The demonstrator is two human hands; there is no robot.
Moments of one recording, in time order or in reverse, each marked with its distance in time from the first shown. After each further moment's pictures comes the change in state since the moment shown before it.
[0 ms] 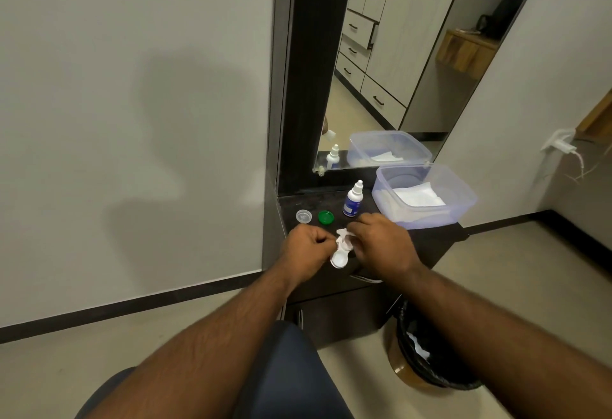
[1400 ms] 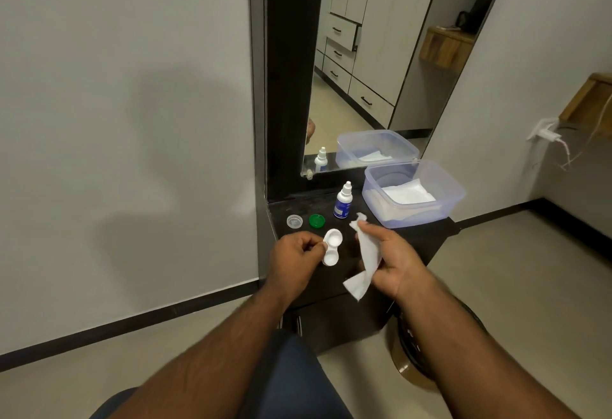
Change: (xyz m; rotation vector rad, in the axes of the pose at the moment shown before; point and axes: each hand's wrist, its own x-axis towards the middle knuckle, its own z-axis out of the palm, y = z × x) left_hand -0.013 -0.002 0.005 -0.022 0.156 0.047; right_hand -0.011 -0.008 -0.015 1.805 0.036 1.242
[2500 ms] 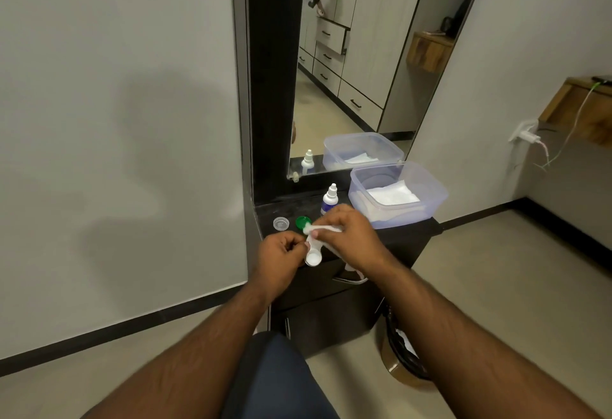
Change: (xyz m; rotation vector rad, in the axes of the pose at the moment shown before) left_hand 0.003 0.000 -0.004 -0.119 -0.038 -0.013; right_hand 0.016 -0.006 0.015 -0.987 -0.160 -0.780
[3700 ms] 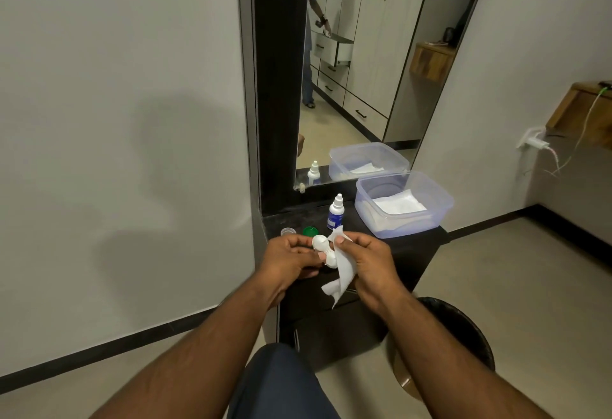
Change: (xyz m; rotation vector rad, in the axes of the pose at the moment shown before) left_hand 0.005 0.030 -0.006 -0.357 -0.089 -0.351; right_hand -0.019 0.019 0.015 0.787 0.207 0.420
